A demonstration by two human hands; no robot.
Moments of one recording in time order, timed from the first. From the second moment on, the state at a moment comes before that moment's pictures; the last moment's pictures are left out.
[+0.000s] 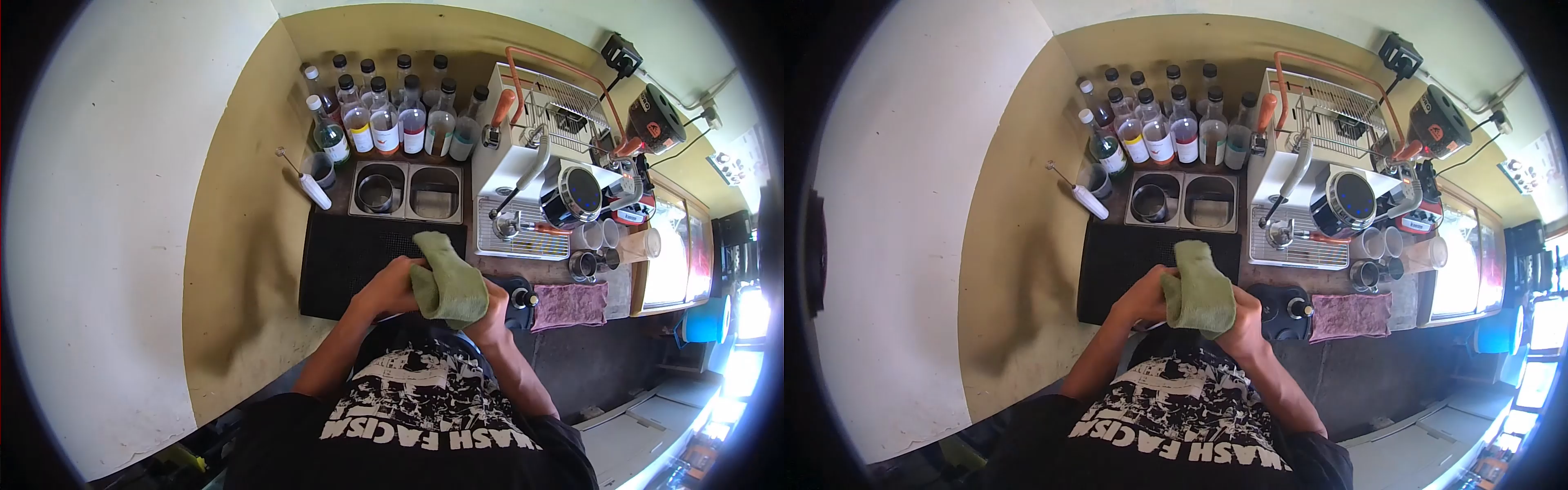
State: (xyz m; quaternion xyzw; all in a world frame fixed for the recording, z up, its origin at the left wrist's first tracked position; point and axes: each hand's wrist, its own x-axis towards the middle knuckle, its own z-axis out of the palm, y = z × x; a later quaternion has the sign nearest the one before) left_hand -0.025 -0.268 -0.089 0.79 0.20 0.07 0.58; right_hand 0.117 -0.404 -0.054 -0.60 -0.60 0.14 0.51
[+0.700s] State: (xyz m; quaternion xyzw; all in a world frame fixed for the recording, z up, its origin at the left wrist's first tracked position) left_hand -0.025 -0.283 -0.094 0.88 0.20 0.11 0.41; right_hand 0.142 -0.381 -0.101 -0.43 -0.23 0.53 0.69
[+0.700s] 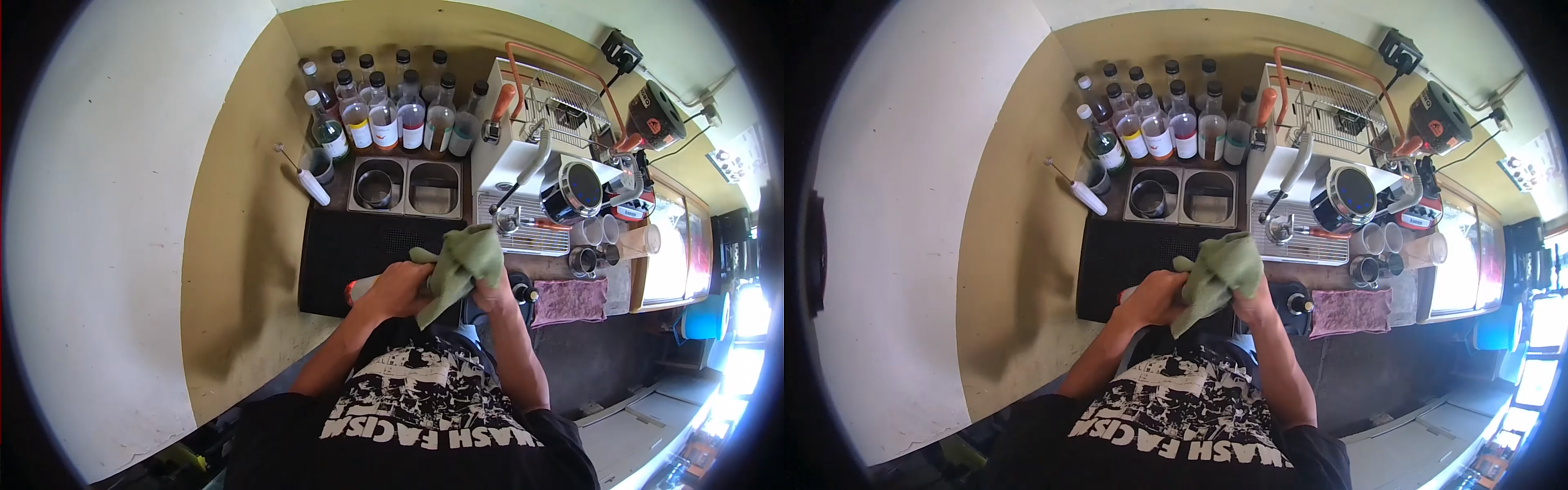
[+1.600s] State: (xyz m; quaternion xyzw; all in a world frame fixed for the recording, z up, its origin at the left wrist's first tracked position) left_hand -0.020 -0.267 -0.102 0.86 0.10 0.22 0.45; right_hand 0.123 -0.393 -0.062 -0.50 0.00 0.41 0.76
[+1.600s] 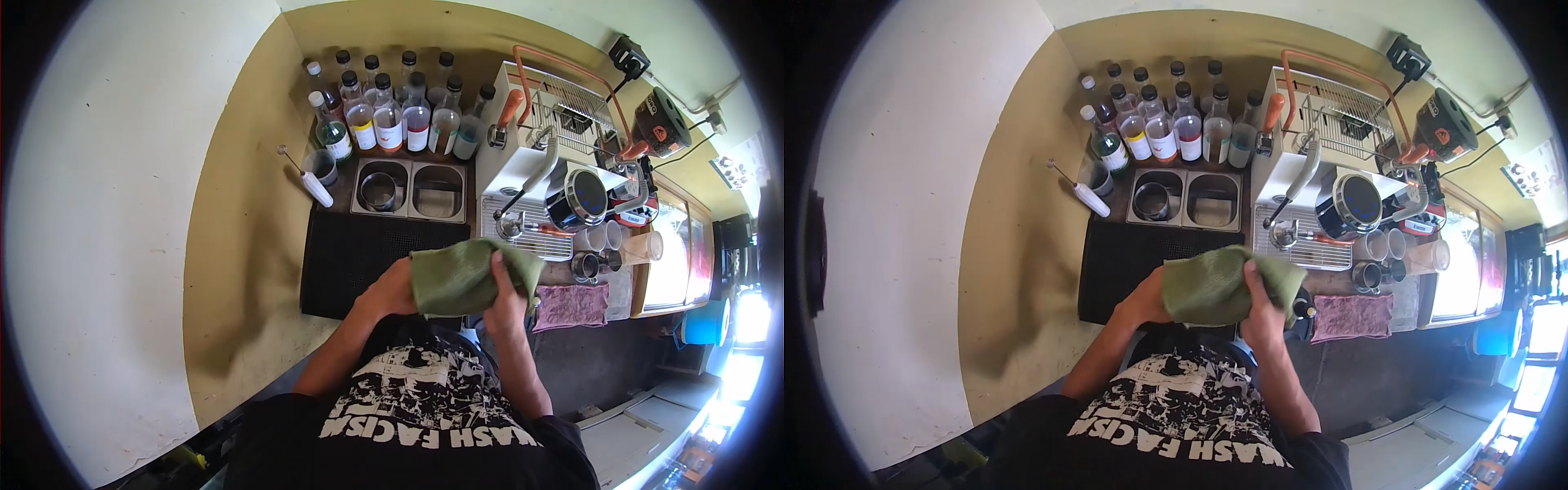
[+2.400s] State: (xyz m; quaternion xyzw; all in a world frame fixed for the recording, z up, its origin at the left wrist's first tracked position) left_hand -0.025 -0.273 -0.087 0.80 0.18 0.18 0.54; right_hand 0.179 -0.404 -0.098 -0.31 -0.06 0.55 0.77
